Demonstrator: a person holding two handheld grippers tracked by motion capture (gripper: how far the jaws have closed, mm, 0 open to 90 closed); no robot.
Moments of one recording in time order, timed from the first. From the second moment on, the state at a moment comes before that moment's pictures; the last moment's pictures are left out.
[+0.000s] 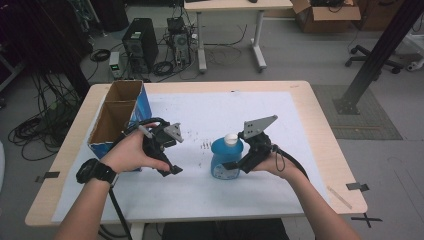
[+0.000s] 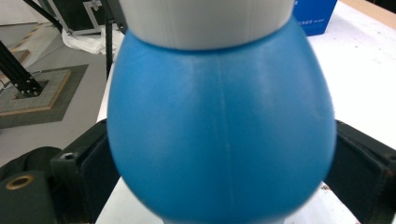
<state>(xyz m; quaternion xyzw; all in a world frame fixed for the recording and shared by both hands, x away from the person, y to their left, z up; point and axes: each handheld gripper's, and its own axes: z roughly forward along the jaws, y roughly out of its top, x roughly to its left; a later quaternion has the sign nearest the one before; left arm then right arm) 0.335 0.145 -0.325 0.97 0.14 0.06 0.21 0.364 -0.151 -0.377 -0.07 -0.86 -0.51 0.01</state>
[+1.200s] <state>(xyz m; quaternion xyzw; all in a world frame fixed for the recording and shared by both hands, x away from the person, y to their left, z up) 0.336 0.144 -0.325 0.97 0.14 0.05 0.21 0.365 -0.153 -0.383 -0.06 -0.86 -0.51 0.02</state>
